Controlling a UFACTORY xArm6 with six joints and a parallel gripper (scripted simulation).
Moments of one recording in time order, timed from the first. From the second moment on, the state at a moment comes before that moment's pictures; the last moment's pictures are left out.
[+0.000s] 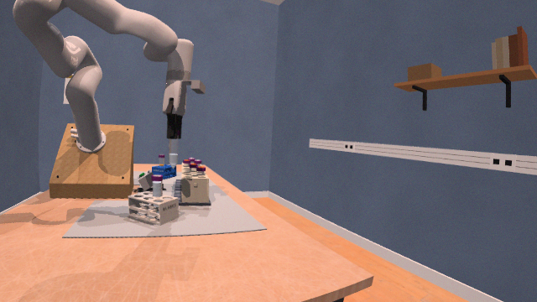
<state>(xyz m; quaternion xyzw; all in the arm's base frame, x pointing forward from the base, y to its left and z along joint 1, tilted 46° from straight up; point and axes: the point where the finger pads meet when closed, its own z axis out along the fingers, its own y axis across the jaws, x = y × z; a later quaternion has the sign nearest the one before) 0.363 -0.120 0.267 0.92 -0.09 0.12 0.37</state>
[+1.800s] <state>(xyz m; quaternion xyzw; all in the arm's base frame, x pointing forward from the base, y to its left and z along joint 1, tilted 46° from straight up) 0.409 -0.007 0.163 0.92 0.03 0.06 0.38</state>
